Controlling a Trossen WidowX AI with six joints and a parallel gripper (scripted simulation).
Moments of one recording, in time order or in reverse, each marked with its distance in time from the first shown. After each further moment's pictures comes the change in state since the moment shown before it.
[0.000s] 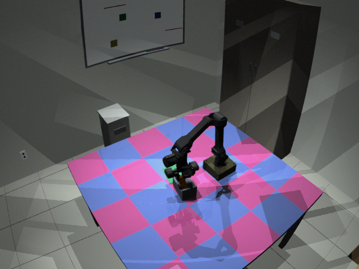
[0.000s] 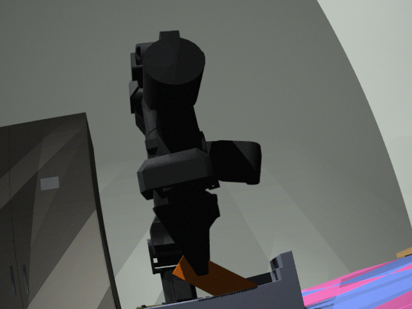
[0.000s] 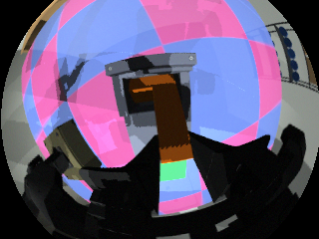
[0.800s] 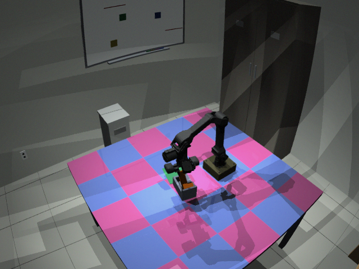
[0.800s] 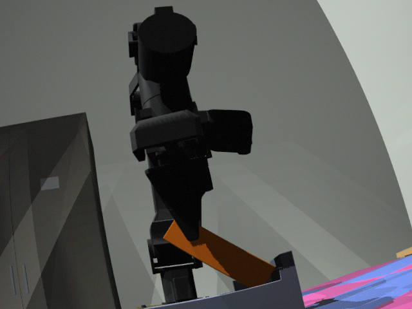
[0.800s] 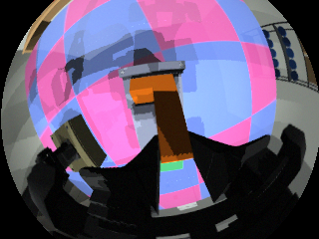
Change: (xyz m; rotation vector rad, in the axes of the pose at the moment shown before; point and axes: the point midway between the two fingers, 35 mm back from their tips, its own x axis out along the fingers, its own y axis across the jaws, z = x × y) arm -0.037 0.000 -0.001 0.003 0.007 0.002
